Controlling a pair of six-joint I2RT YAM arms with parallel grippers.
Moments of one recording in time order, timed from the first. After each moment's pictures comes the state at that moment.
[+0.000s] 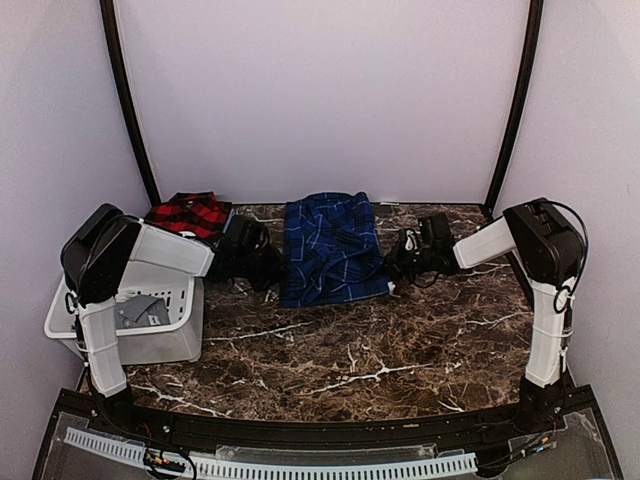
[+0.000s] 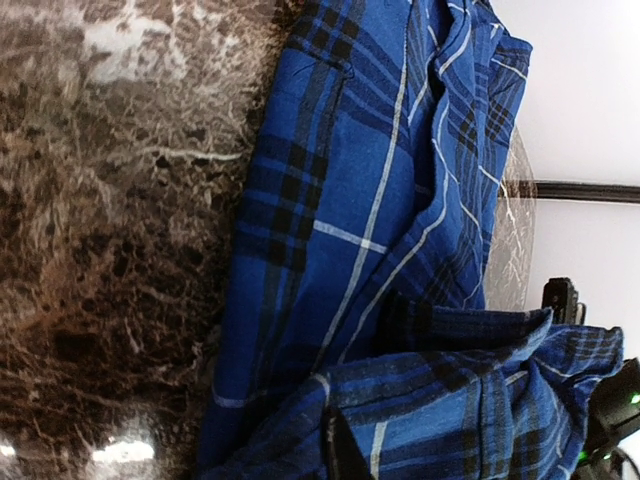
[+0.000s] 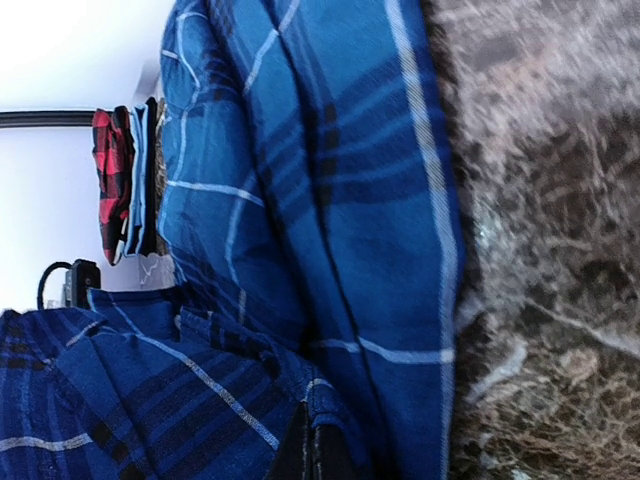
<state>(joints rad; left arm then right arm) -0.57 1.96 1.12 0.12 0.15 -1.16 0.38 2.06 1.10 0.28 -0.60 0.88</state>
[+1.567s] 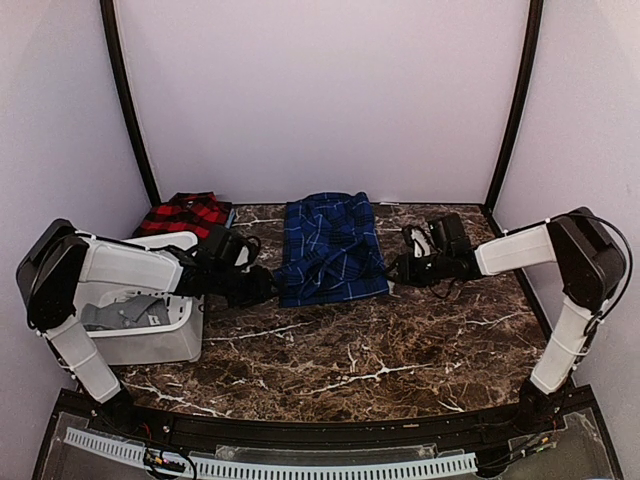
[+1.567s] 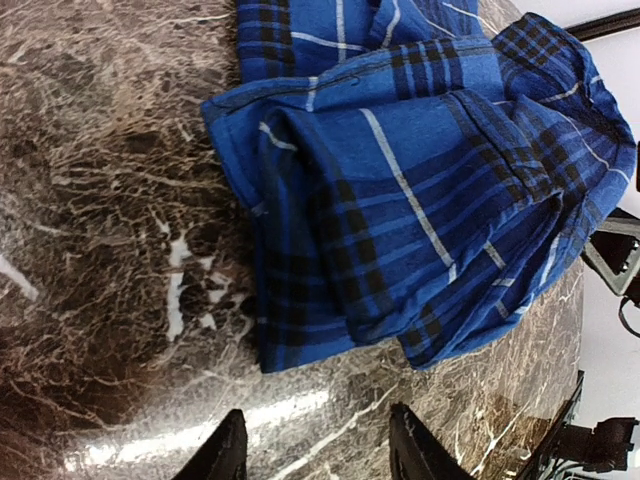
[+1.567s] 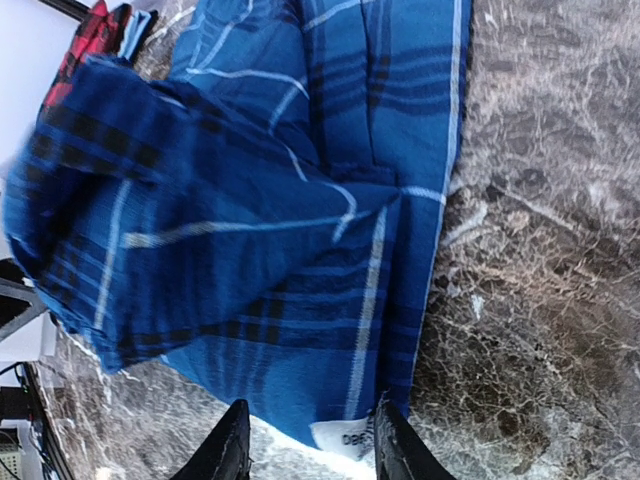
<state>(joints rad) -0.62 1.66 0.88 -0.06 0.20 -0.79 0.44 1.75 0.91 0.08 -0.41 0.43</state>
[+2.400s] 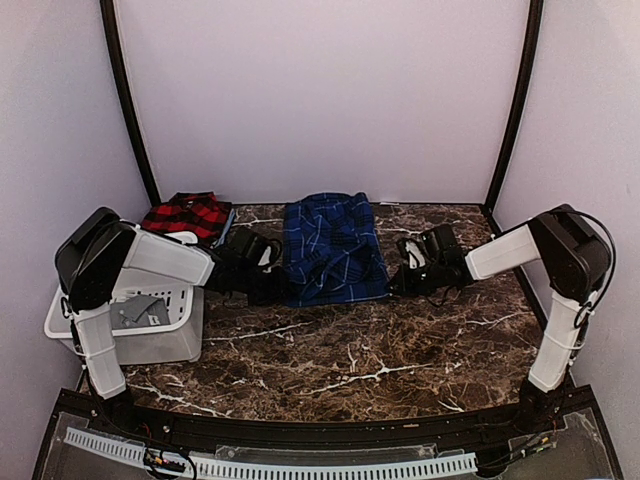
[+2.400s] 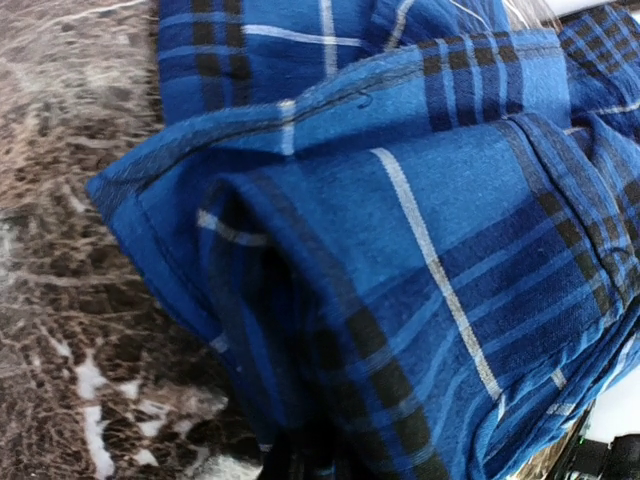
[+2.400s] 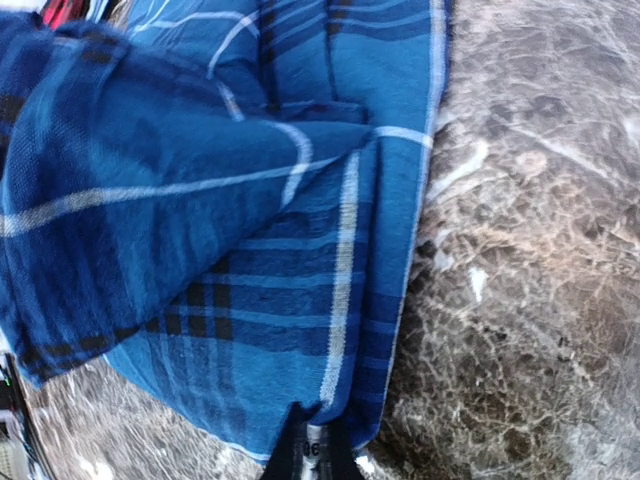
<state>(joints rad) -0.65 1.91 1.05 0.01 0.21 -0.76 0.45 1.86 0.91 0.10 -0.41 0.41</state>
